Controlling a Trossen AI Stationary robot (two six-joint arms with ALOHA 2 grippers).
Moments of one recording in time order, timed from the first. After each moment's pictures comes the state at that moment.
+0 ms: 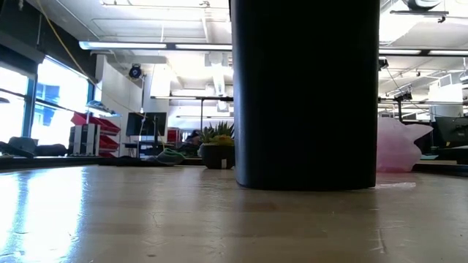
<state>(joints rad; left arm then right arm) -0.44 1.97 2.36 -1.20 -0.24 0.25 0.89 1.83 1.73 -1.53 0.77 1.29</state>
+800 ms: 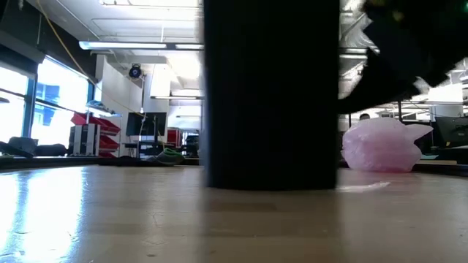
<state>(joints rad) -0.40 1.97 2.36 -1.29 -0.41 0.28 0.69 1.83 1.08 -0.85 1.01 1.42</state>
